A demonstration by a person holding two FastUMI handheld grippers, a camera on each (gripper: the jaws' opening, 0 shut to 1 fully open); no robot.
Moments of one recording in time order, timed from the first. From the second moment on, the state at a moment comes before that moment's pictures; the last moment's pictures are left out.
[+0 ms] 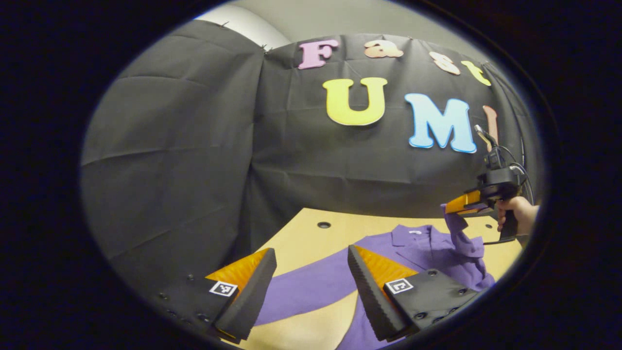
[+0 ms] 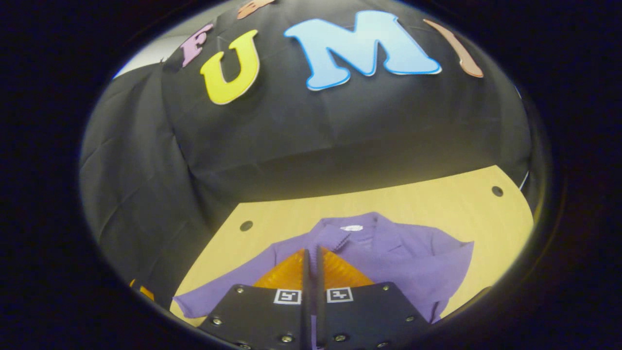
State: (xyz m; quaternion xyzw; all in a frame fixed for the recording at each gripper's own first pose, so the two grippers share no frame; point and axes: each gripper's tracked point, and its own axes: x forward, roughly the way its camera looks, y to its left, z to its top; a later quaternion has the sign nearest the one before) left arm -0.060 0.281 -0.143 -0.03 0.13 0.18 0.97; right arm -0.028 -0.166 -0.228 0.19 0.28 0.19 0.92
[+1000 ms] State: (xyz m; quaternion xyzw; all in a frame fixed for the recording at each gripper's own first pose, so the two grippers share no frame) left arm -0.105 0.356 -0.208 -0.08 0.18 0.26 0.94; right arm -0.039 -0.171 -0.240 0.05 0.30 0.21 0.93
